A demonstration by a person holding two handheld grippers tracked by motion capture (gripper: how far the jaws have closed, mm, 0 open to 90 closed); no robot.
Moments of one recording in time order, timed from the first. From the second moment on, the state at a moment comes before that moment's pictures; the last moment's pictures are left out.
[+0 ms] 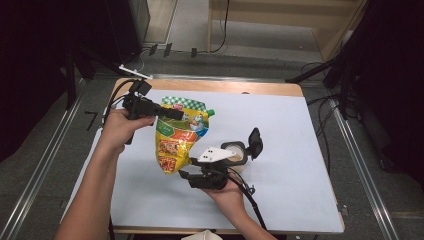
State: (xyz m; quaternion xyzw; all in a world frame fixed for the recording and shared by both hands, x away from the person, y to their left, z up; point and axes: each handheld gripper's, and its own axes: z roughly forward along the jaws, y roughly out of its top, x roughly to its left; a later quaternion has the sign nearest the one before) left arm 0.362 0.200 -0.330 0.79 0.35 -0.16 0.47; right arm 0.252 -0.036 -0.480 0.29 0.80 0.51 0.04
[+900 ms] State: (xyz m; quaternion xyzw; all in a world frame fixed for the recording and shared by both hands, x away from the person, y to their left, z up) left arm 0.384 0.224 -0.343 0.77 0.40 -0.09 0.48; right arm 0.255 -0.038 -0.483 0.29 0.81 0.51 0.03
